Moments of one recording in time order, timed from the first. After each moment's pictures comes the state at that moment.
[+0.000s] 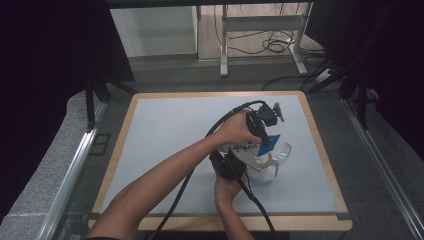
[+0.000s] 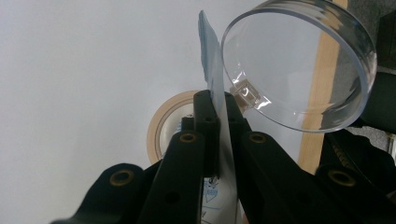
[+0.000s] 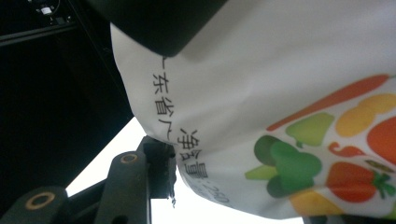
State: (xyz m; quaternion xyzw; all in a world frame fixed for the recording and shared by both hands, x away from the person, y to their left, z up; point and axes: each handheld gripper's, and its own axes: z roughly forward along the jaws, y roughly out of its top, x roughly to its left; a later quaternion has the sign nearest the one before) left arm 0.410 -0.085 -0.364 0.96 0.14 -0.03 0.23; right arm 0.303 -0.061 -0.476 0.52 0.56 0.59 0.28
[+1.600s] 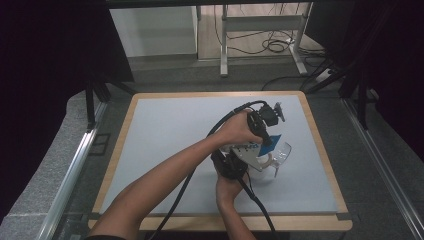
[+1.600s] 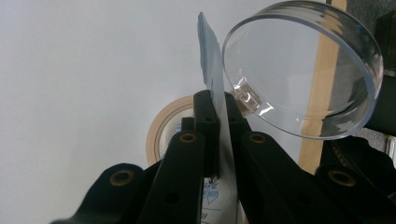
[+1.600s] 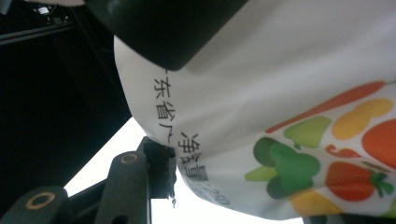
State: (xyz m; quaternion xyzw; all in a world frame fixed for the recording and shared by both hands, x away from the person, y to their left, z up) left arm 0.412 -0.088 -0.366 0.96 0.14 -0.03 0.23; right arm 0.304 -0.064 -0.475 0.52 0.56 0.59 0.28
